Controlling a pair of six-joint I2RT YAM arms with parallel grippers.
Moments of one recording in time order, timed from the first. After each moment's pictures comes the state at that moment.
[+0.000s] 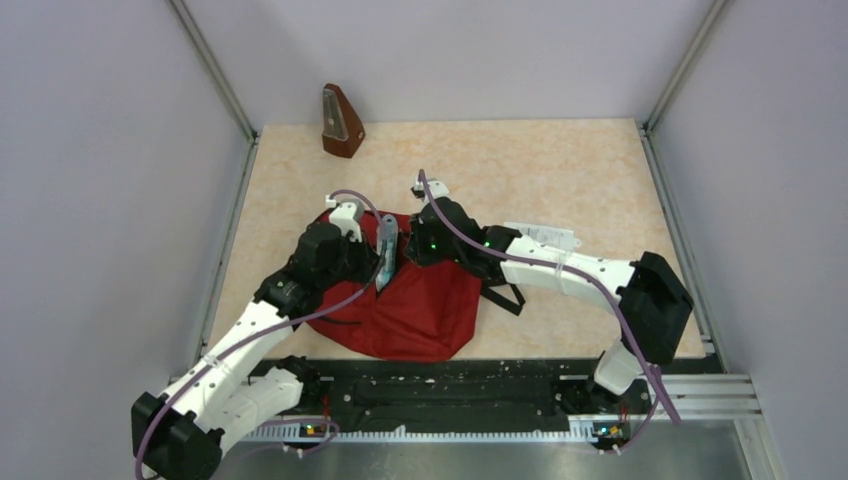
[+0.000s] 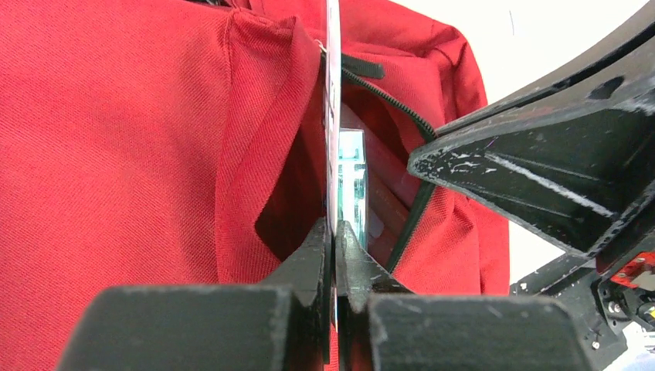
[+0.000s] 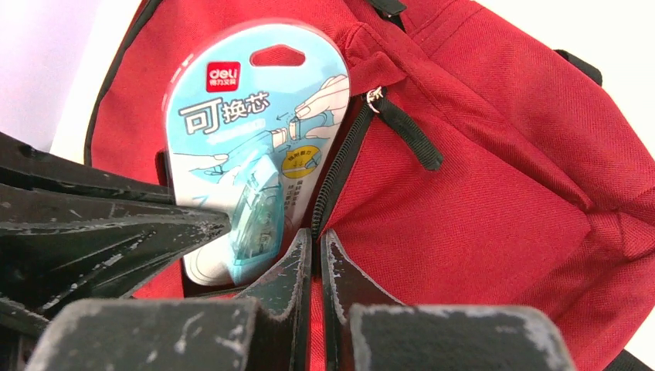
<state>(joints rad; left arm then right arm) -0.49 0.89 0.71 -0.35 0.09 -0.39 0.99 1.63 1.25 -0.21 0.15 0.56</state>
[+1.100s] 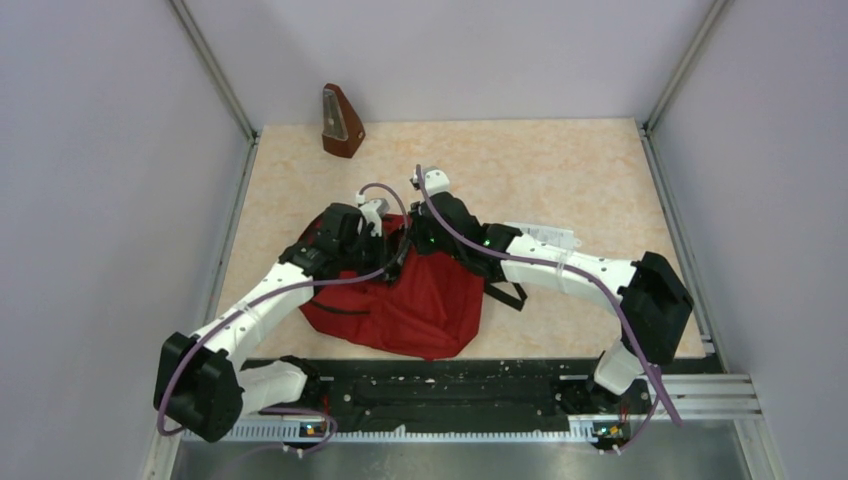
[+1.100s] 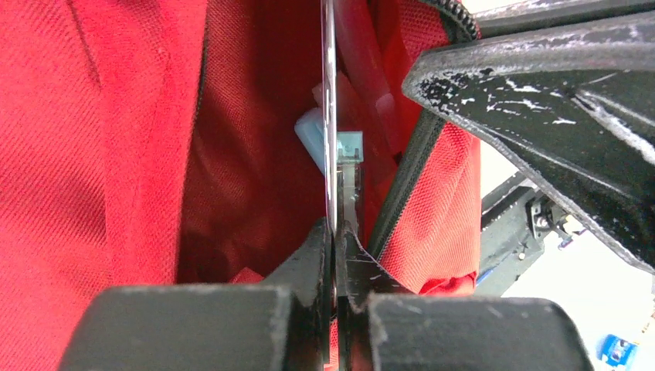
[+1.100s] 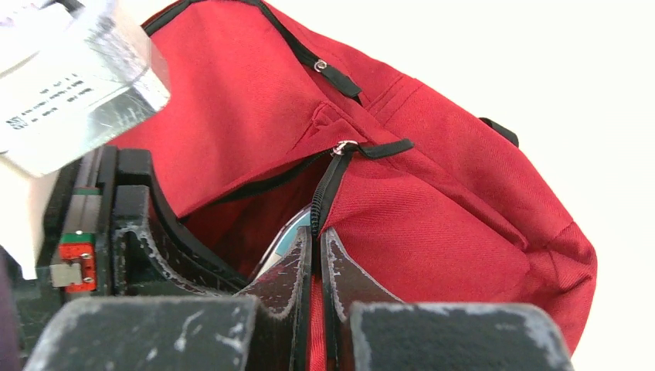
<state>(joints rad) -0.45 1.16 0.82 -0.46 0.37 -0.41 0.99 1.62 1.26 -0.15 0.27 0.44</state>
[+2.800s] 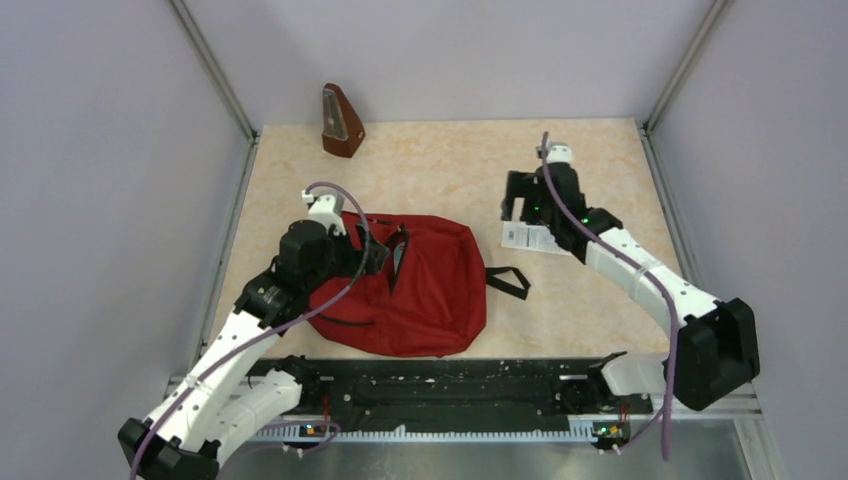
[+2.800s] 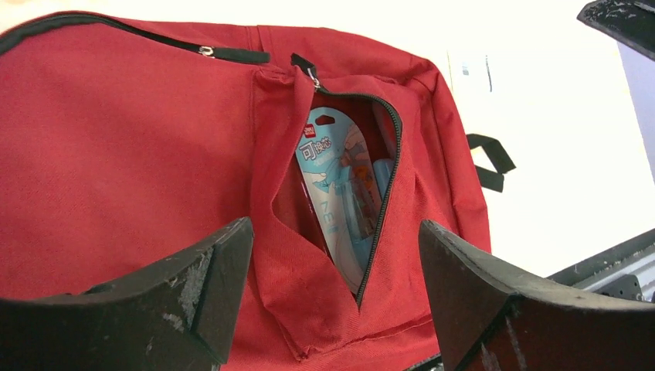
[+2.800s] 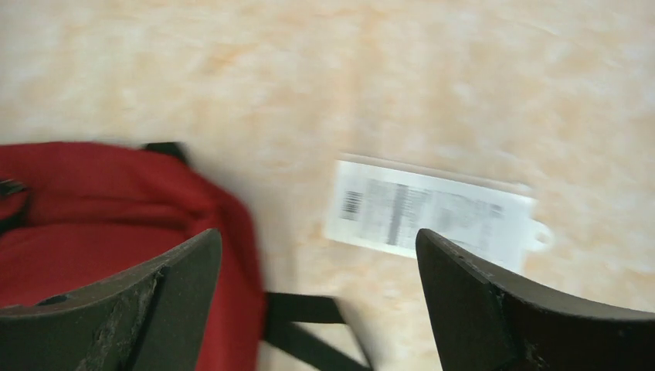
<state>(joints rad) -0.48 0.77 0.77 -0.46 -0.01 -0.47 0.54 1.31 1.04 -0.29 0.25 0.36</state>
